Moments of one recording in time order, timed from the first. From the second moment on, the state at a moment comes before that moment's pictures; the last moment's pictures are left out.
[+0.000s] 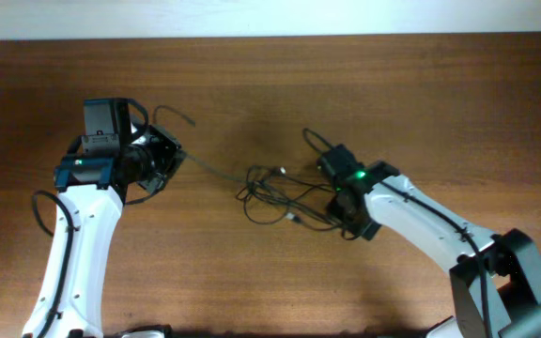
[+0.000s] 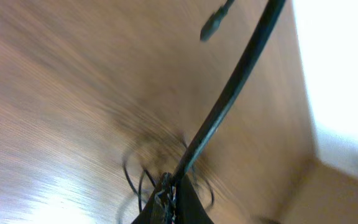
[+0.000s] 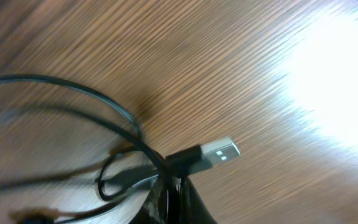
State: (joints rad) left arm 0.08 1.39 1.18 -0.81 0.34 -0.91; right arm 0.51 1.69 1.03 -0.90 0.10 1.19
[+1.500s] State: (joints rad) left arm 0.28 1.09 1.18 0.01 1.31 -0.88; right arm 0.58 1.54 1.03 -0.41 -0.27 0.00
